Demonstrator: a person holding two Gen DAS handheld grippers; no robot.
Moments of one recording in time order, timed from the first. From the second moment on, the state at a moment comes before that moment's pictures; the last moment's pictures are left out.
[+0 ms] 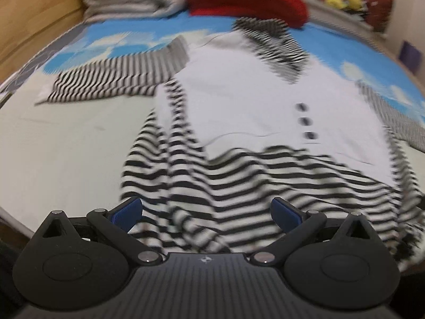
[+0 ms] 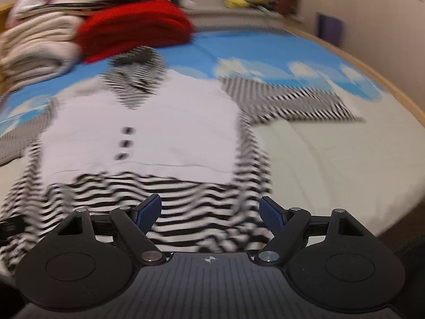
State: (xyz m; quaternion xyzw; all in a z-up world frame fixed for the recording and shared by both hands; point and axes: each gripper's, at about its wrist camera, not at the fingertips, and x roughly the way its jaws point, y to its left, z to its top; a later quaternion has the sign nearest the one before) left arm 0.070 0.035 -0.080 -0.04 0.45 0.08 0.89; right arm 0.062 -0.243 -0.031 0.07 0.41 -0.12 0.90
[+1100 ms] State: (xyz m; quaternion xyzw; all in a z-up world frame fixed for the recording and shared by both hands) left arm 0.082 0.040 -0.103 -0.05 0.53 0.06 0.85; right arm 0.083 -0.277 -0.070 0.14 0.47 -0.15 0.86
